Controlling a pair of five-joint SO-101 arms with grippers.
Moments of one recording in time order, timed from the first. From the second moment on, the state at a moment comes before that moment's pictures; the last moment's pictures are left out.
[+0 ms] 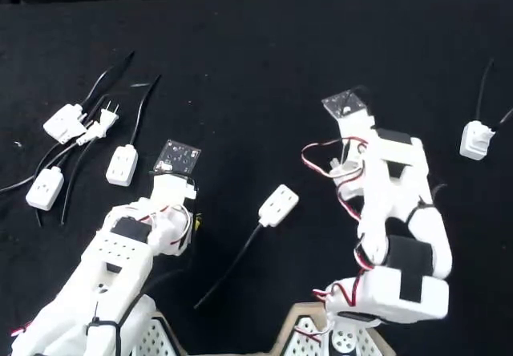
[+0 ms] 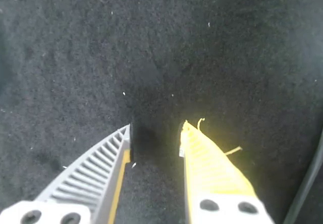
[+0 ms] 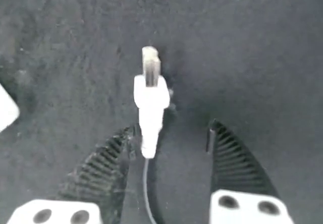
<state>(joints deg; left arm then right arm) 11.8 -46.1 78.3 37.9 -5.1 11.9 1.7 37.1 53.8 36.7</state>
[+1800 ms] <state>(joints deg) -4.5 -66.8 76.6 44.7 0.1 -37.5 -30.5 70.7 15.5 16.7</state>
